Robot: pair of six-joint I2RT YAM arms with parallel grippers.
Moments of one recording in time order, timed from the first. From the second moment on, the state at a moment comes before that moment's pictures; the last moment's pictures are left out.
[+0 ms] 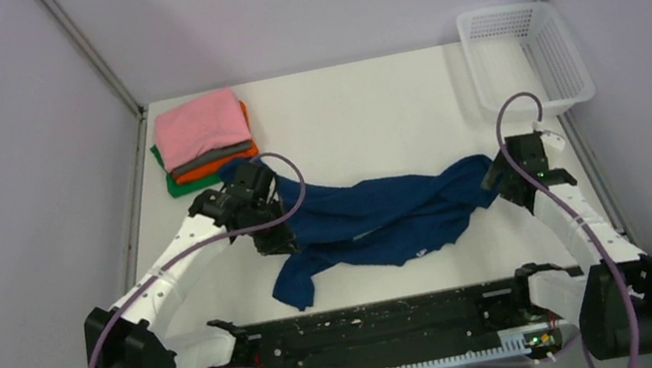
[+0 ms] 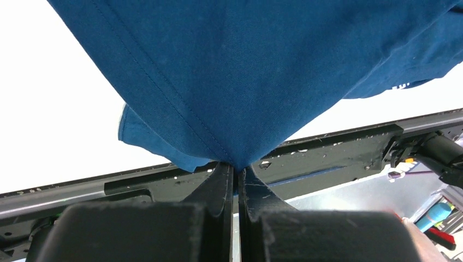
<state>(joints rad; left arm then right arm) -0.53 1.23 0.98 -0.96 0.19 -0.67 -0.02 1.02 0.56 -0.51 0.33 0.59</state>
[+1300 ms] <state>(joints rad) -0.49 1.10 1.18 -1.05 -0.07 -0.77 -0.16 1.25 0.71 -0.13 -0.08 0.54</state>
